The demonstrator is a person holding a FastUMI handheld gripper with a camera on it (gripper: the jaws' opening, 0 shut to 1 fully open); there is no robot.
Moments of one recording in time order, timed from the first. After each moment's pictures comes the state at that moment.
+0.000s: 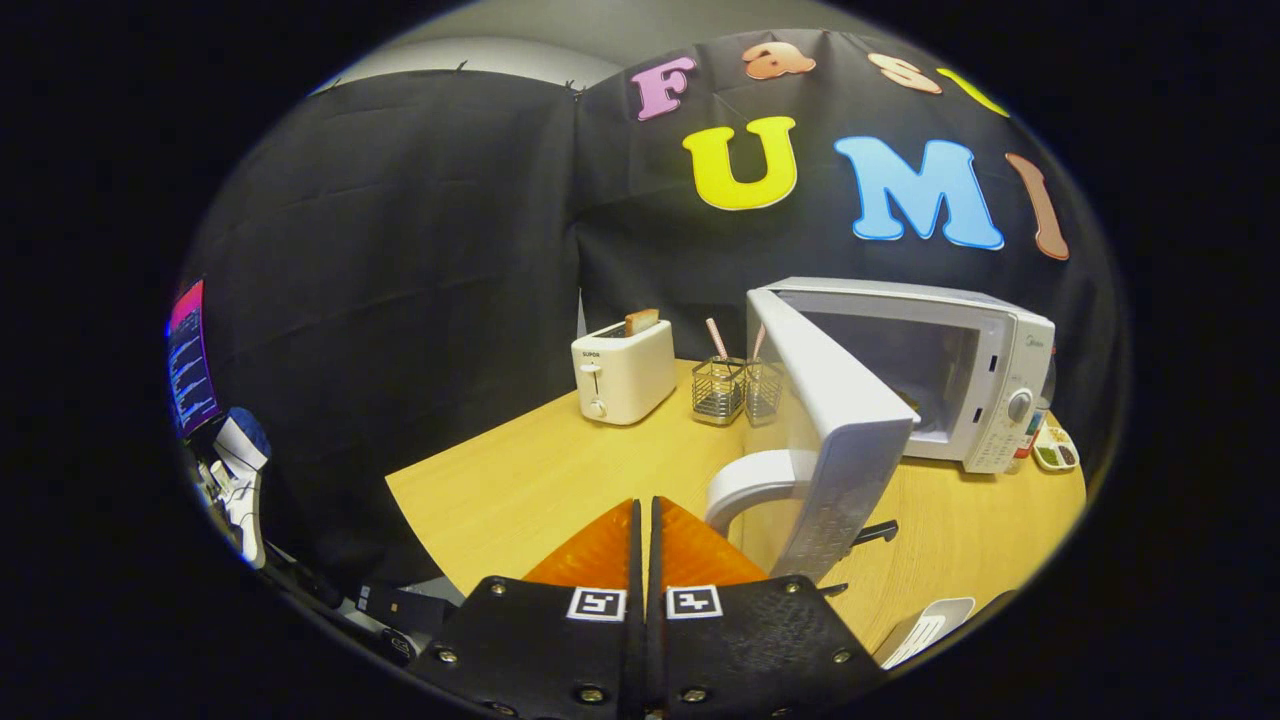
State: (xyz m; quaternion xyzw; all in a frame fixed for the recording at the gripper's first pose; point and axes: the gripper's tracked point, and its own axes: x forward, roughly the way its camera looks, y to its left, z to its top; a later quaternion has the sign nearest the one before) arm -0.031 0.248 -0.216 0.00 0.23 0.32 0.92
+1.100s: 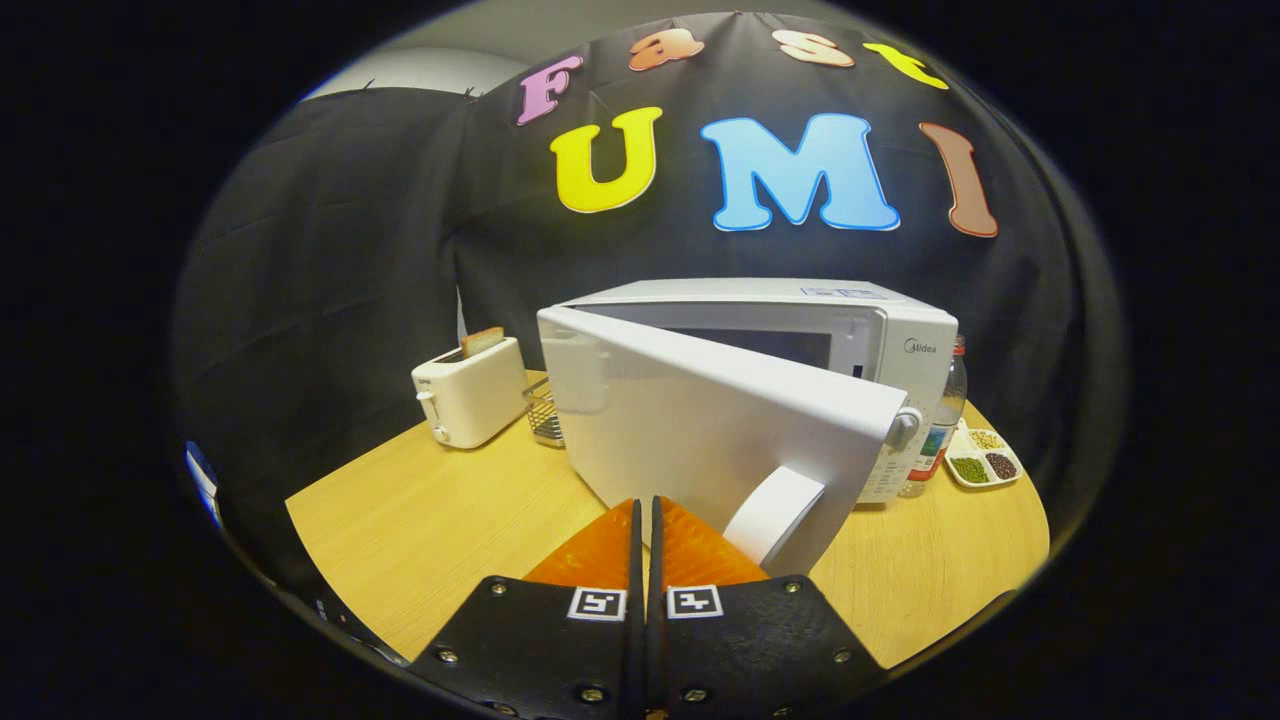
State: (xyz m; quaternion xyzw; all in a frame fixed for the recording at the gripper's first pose) arm 0.102 0.111 -0.225 0.02 0.24 0.19 0.95
